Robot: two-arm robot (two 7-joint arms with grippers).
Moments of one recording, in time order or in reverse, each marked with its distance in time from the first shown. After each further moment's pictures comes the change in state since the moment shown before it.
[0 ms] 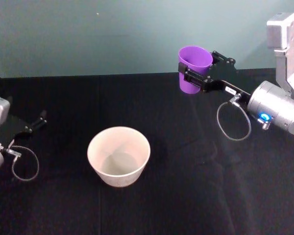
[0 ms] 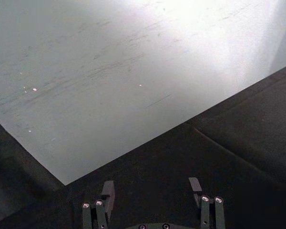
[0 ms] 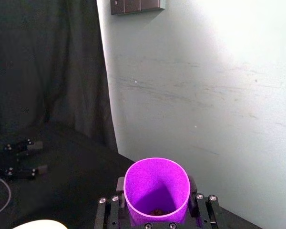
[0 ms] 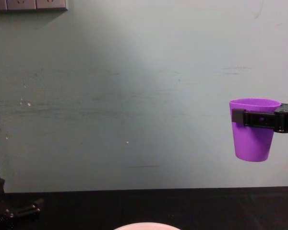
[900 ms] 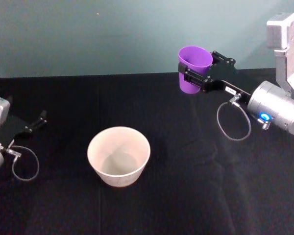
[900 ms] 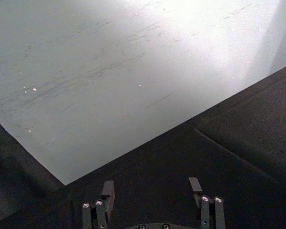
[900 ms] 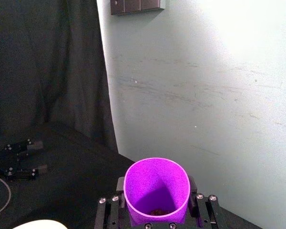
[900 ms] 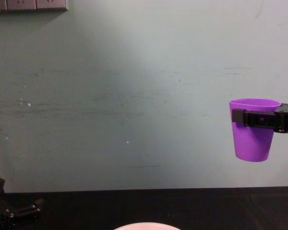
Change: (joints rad) left arm 0.000 0.000 0.000 0.000 0.000 0.000 0.000; right arm 0.000 0.000 0.000 0.000 0.000 0.000 0.000
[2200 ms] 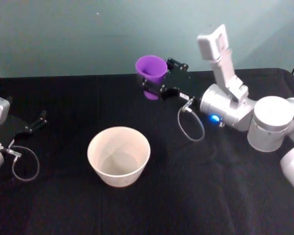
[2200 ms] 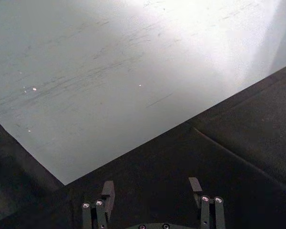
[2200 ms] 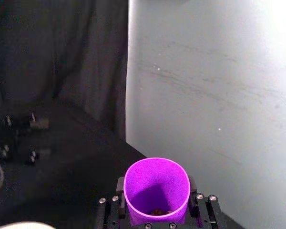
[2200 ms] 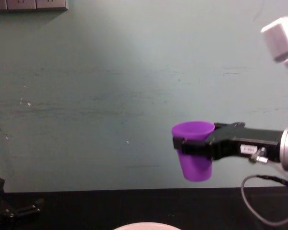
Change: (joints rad) left arm 0.000 0.000 0.000 0.000 0.000 0.000 0.000; right arm 0.172 -0.147 -0.190 0.217 -0.193 -0.081 -0.006
